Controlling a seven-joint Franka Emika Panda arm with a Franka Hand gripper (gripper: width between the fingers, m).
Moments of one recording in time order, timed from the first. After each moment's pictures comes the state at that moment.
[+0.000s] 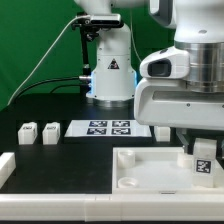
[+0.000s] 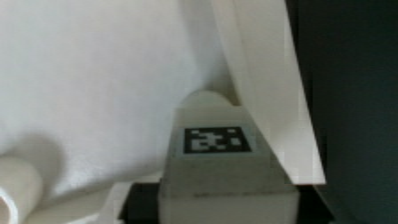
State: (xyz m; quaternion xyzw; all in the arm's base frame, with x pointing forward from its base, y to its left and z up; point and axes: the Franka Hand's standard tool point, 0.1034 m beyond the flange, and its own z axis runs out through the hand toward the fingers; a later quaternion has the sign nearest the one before) arm 0.634 0.116 0.075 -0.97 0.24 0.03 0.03
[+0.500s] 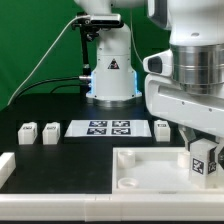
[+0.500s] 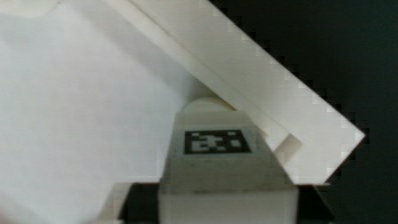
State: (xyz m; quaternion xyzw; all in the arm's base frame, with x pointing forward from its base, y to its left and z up) arm 0.634 0.116 0.075 -0.86 0.51 0.05 0.03
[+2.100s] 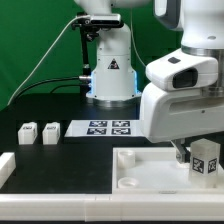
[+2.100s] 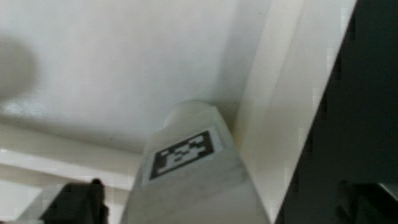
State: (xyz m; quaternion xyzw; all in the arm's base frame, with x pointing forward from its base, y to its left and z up) arm 0.629 0.122 0.070 -0.99 -0.14 0.03 0.02
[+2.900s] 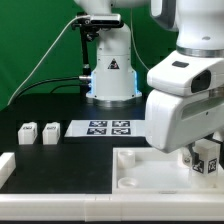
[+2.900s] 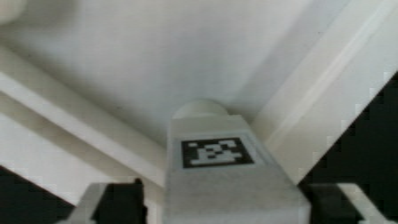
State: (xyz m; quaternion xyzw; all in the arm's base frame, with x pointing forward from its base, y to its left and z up) arm 0.629 0.117 0.069 -0.95 -0.32 0.03 0.03
